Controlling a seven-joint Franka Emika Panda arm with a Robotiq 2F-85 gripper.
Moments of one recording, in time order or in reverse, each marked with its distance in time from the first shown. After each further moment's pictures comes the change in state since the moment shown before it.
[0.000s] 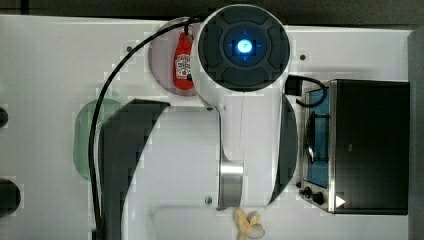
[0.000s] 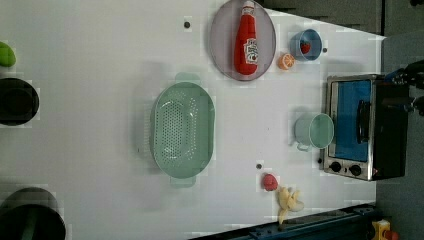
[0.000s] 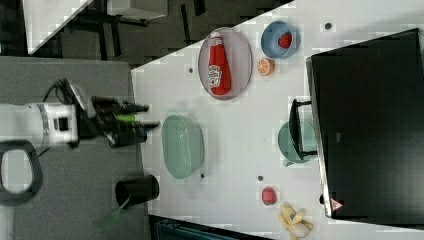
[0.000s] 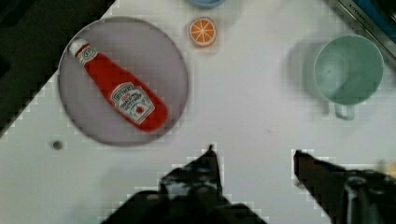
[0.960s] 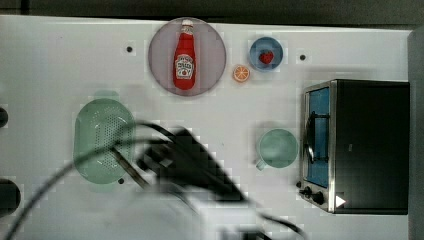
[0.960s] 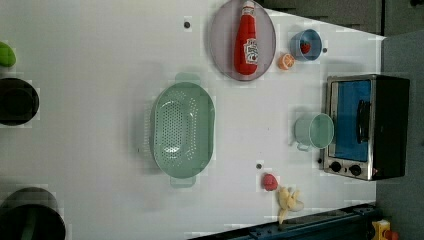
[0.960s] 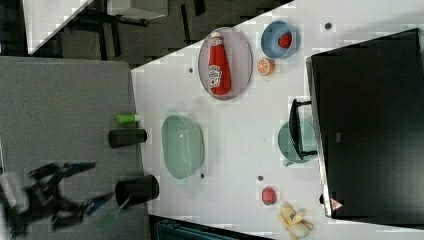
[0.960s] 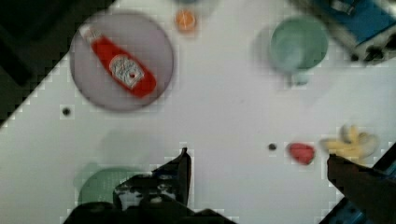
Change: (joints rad) arm 0.026 -0.419 0.124 -0.202 -0.011 -0.083 0.128
